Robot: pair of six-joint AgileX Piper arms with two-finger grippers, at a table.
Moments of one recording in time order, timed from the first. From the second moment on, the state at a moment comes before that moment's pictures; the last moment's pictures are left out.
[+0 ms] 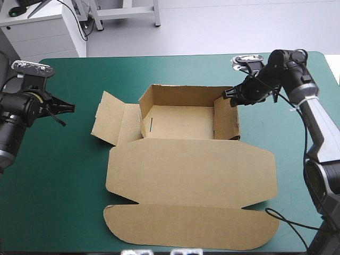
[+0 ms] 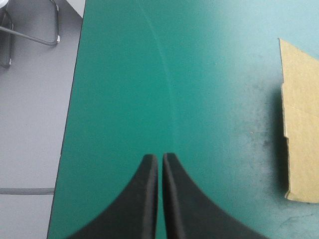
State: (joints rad) left arm -0.04 1.31 -1.33 0.33 0.89 -0.04; right arm 0.15 1.84 -1.79 0.26 1.22 -0.18
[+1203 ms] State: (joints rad) left arm 0.33 1.34 -1.33 -0.28 0.92 0.19; right arm 0.01 1.80 -1.80 0.38 1.19 -0.23
